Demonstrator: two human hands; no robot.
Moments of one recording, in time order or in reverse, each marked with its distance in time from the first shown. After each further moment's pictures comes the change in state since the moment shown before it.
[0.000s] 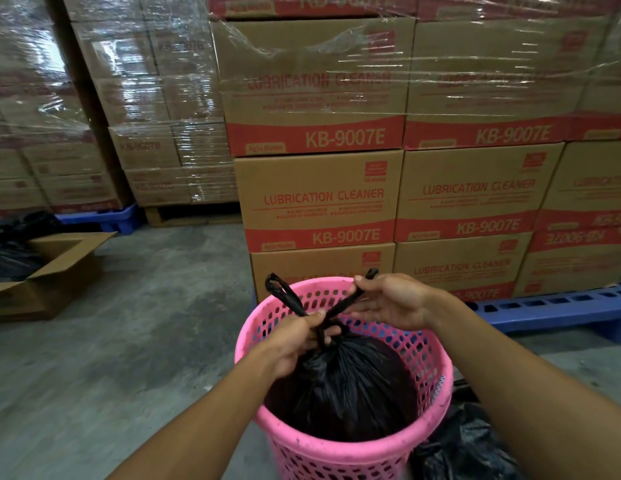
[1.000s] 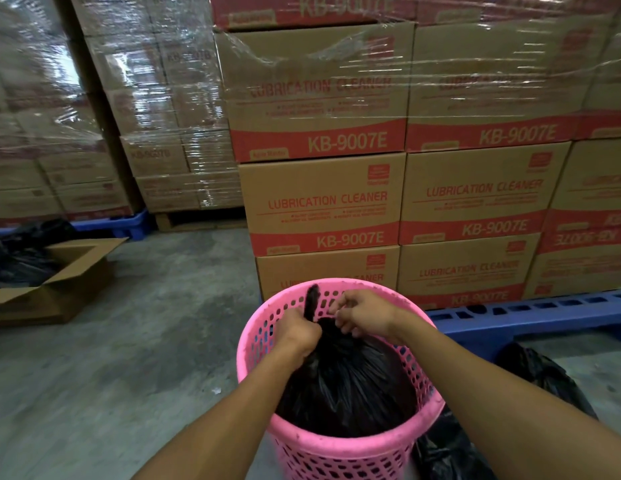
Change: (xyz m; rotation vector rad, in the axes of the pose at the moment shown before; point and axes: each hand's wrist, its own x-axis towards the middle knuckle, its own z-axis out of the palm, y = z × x) left_hand 0.006 0.002 0.008 0.600 0.518 0.178; right_hand 0.024 0.030 0.032 -0.636 0.109 -0.180
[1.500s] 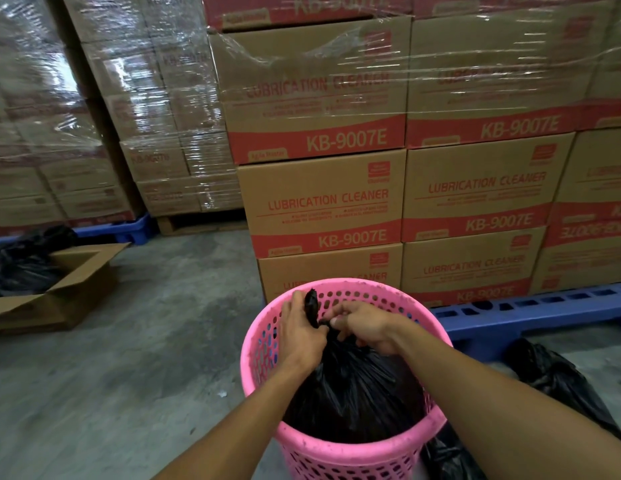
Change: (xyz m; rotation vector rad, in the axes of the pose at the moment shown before) left_hand -0.008 -0.005 0.001 -0.043 0.163 0.325; right_hand 0.006 0.003 0.017 0.121 -0.046 0.139
